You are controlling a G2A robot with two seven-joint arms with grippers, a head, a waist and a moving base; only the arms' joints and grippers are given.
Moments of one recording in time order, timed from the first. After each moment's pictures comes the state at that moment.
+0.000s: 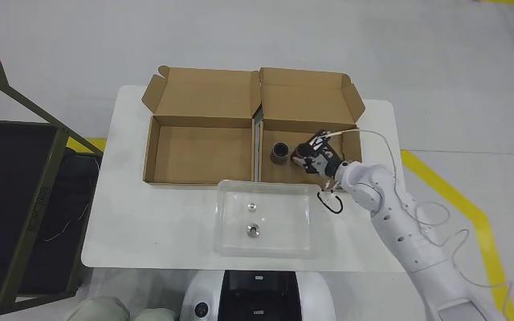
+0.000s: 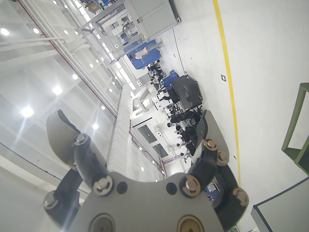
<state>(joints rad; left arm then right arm) 0.15 -0.27 -1.06 -1.30 2.57 -0.51 0.65 -1.03 -1.19 1.03 -1.31 -1.12 -0.45 0.37</state>
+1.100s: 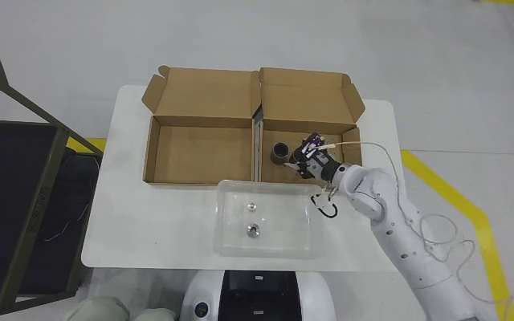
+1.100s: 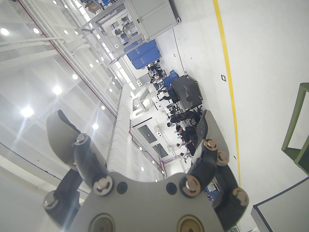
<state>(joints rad) 0.15 -0.27 -1.06 -1.30 2.57 -0.51 0.65 -1.15 -1.17 1.08 -1.60 -1.21 -0.46 0.44</state>
